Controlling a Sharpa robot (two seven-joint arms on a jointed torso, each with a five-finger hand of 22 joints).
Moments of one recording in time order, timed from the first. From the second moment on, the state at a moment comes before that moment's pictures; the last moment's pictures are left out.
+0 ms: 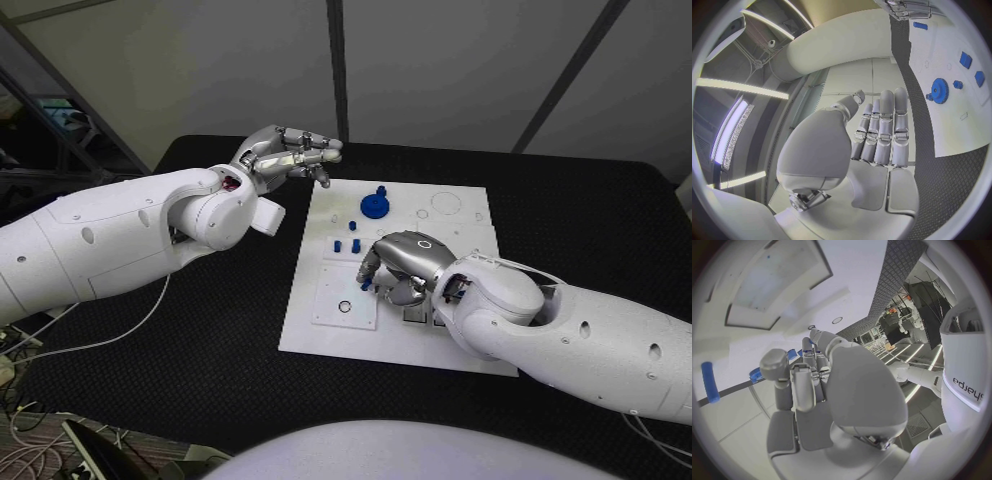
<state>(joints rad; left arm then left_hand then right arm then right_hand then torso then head) 1.17 -0.90 0.07 1.47 -0.16 -0.18 0.29 1.37 -0.14 0.40 -0.04 0.13 1.05 0.19 0.07 0.07 0.99 0.12 0.33 0.07 1.07 0.04 0.91 0.31 0.20 1.03 0.14 0.52 0.87 1.02 -0.64 0.01 1.67 -1.73 -0.27 -0.21 1.53 -0.16 0.48 0.02 0.21 1.16 0.14 0.11 0.08 1.23 0.08 0.13 0.10 1.46 -0.02 1.42 1.31 0.12 1.27 0.08 1.25 1.01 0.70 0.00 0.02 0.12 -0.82</state>
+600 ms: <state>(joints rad) 1.17 -0.90 0.07 1.47 -0.16 -0.17 0.29 1.37 -0.14 0.40 -0.04 0.13 1.05 0.19 0.07 0.07 0.99 0.13 0.33 0.07 1.07 0.04 0.91 0.31 0.20 1.03 0.14 0.52 0.86 1.01 -0.64 0.01 1.67 -1.75 -0.28 -0.21 1.52 -0.15 0.48 0.02 0.21 1.16 0.14 0.11 0.08 1.24 0.07 0.13 0.10 1.46 -0.02 1.42 1.31 0.12 1.27 0.08 1.25 1.01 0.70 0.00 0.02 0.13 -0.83</state>
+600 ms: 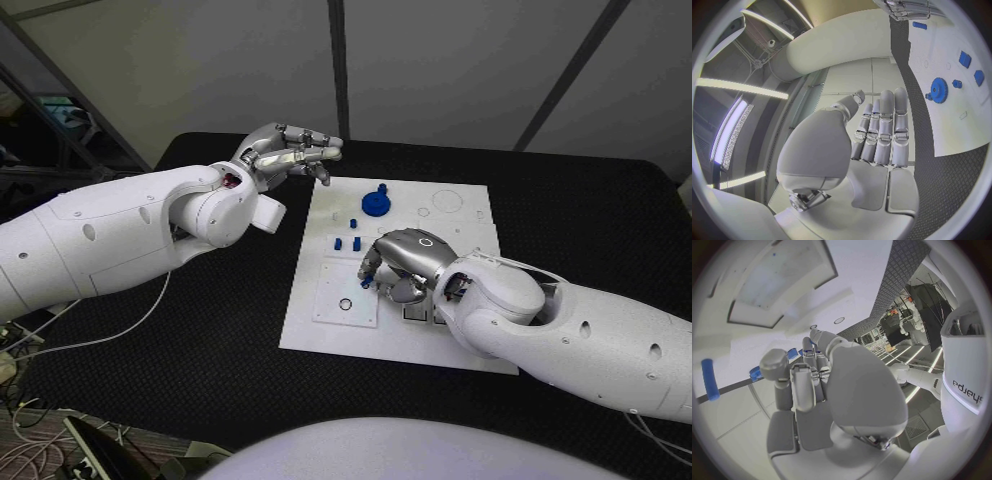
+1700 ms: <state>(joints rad) 1.17 -0.90 0.07 1.47 -0.16 -0.17 0.28 1.37 -0.14 0.40 -0.04 0.13 1.05 0.19 0.07 0.07 0.99 0.13 0.33 0.07 1.07 0.04 0.91 0.31 0.20 1.03 0.14 0.52 0.86 1.01 -0.65 0.01 1.69 -1.81 -0.24 -0.26 1.51 -0.15 0.48 0.02 0.21 1.16 0.14 0.11 0.07 1.25 0.07 0.13 0.10 1.46 -0.02 1.42 1.31 0.12 1.26 0.08 1.25 1.01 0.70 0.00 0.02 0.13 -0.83</state>
